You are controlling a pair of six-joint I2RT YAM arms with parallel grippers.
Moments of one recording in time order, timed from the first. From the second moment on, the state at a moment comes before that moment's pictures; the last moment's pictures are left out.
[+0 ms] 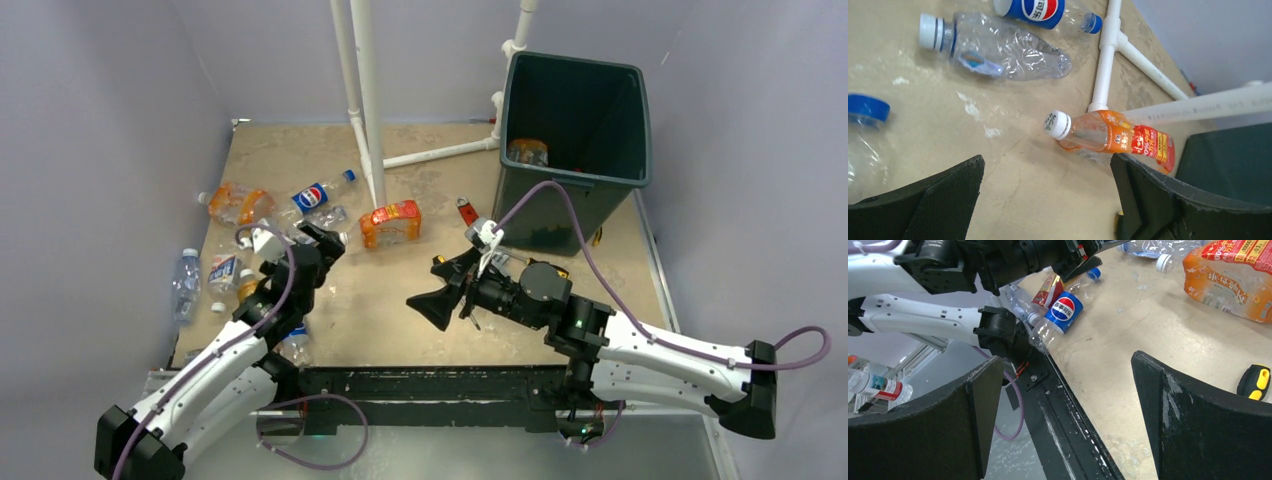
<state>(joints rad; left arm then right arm) -0.56 0.75 0.50 -0.25 -0.67 -0.98 1.15 0.85 0.70 0.12 0.06 0.44</state>
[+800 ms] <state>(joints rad) -0.52 1.11 0.36 0.14 -0.66 -1.78 1.15 0.71 0.63 0.11 0.07 0.46</state>
